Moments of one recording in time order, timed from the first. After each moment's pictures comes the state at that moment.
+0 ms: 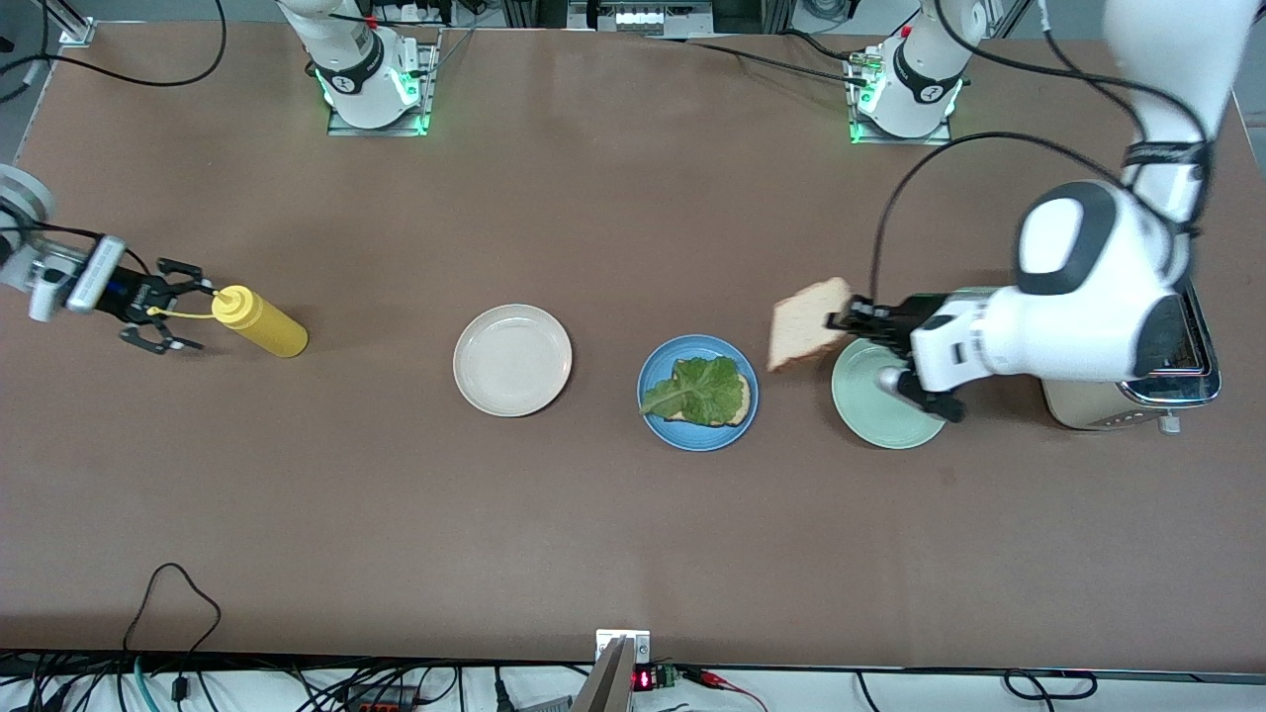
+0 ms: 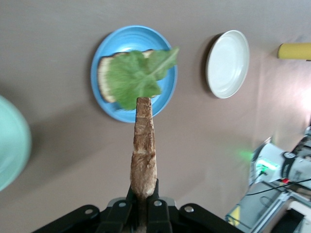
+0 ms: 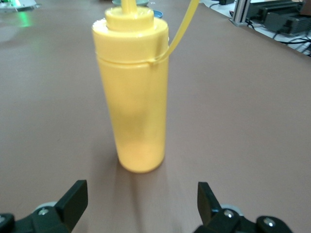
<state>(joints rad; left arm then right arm) 0.22 0.48 -0.52 -1.59 -0.44 1.78 0.12 -0.96 0.61 0.27 -1.92 0.70 1.89 -2.51</state>
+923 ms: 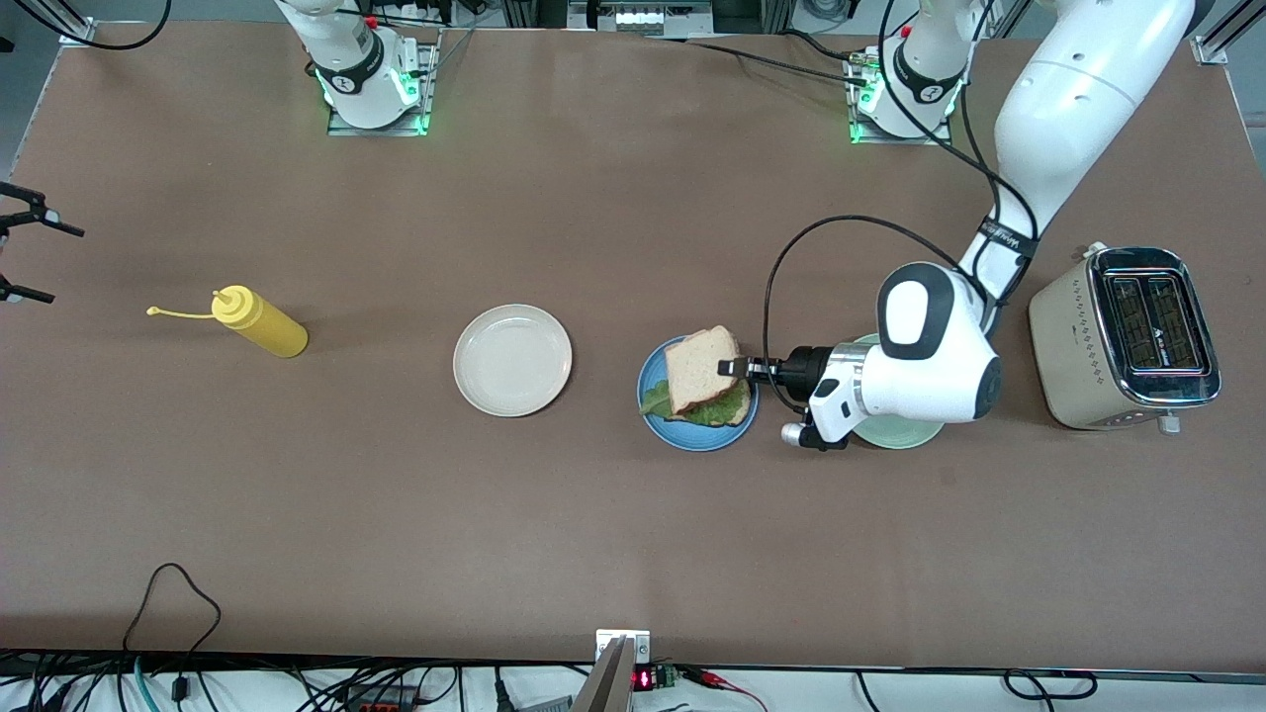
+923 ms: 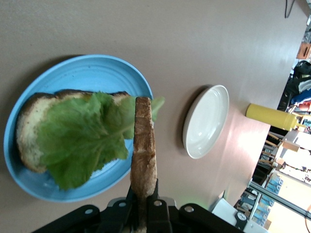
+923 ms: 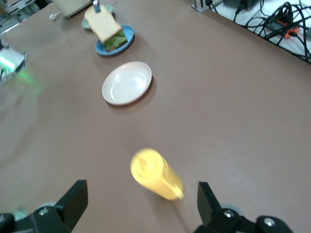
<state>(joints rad) 0.10 0.74 -0.52 -1.60 -0.65 2.16 0.07 -0.81 0.19 0.26 -1.71 0.58 1.55 -1.56</state>
